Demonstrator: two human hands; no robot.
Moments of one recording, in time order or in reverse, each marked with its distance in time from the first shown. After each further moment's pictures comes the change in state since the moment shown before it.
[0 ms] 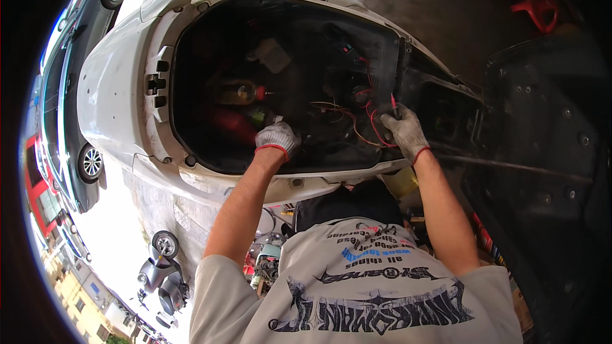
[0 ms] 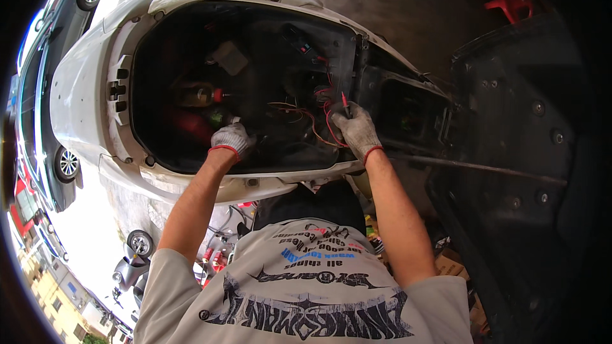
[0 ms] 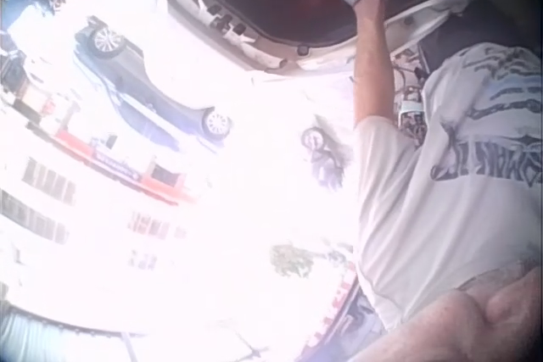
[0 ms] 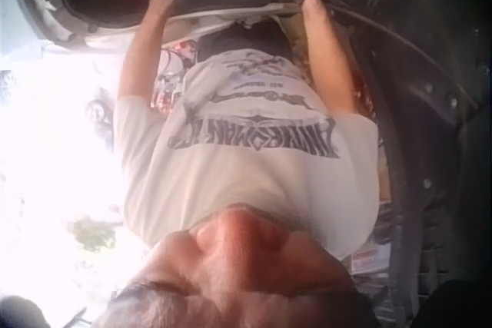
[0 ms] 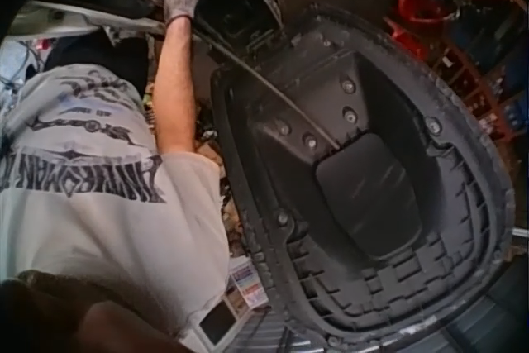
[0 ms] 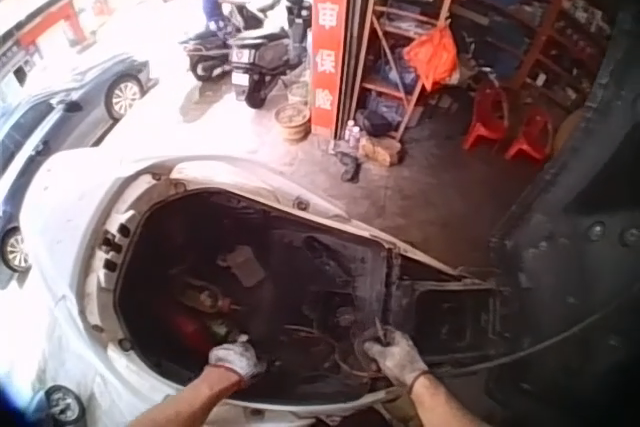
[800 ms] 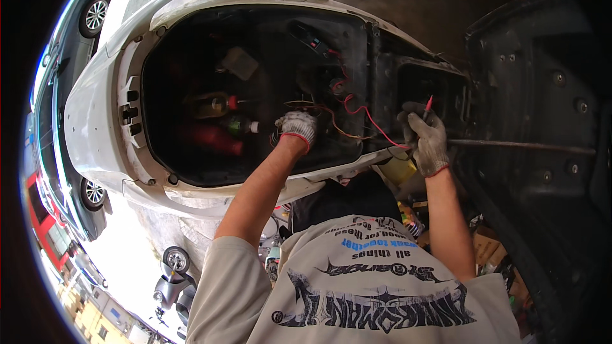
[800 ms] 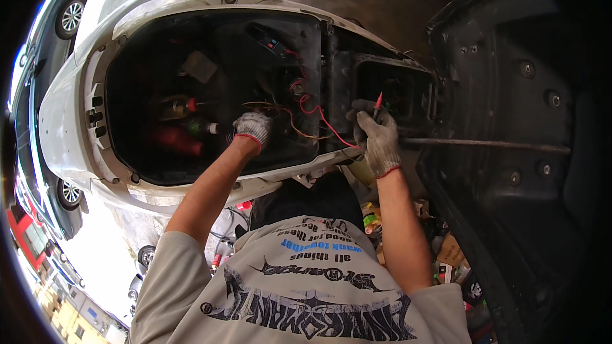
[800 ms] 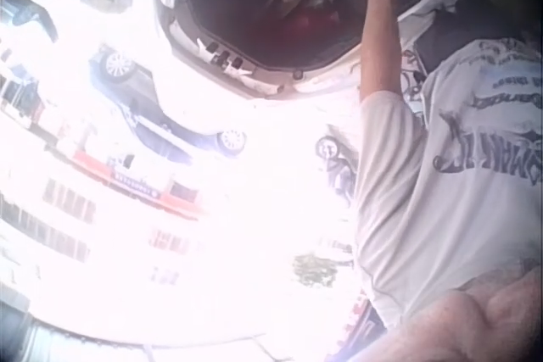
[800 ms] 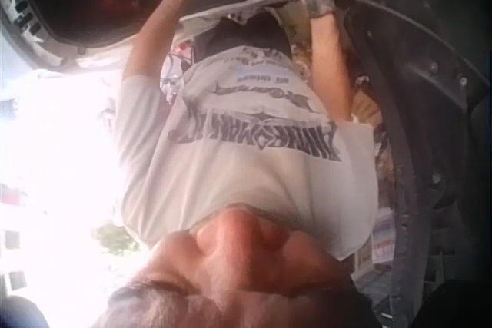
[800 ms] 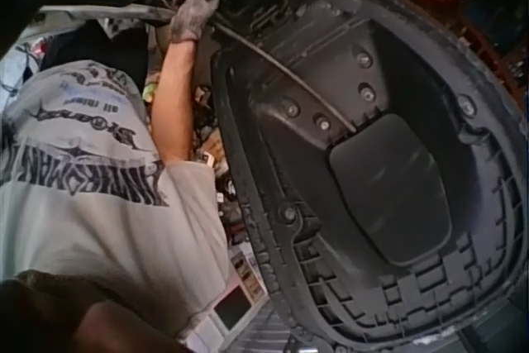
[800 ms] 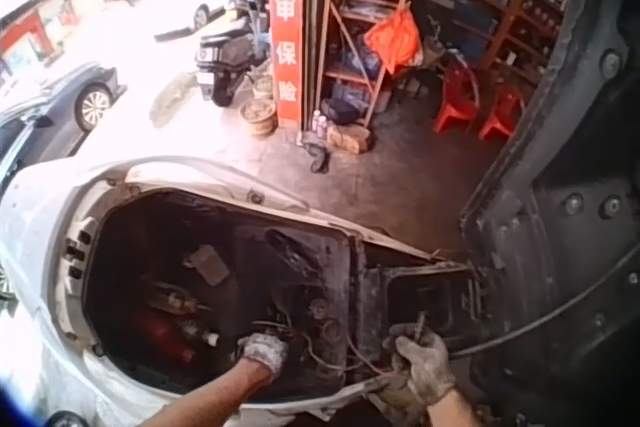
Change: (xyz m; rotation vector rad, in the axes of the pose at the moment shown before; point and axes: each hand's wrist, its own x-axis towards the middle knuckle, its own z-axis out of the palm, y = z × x) left_hand 0.031 0.103 0.040 0.346 0.248 0.382; right_hand -0.062 0.004 -0.068 0.580 0.209 -0.090
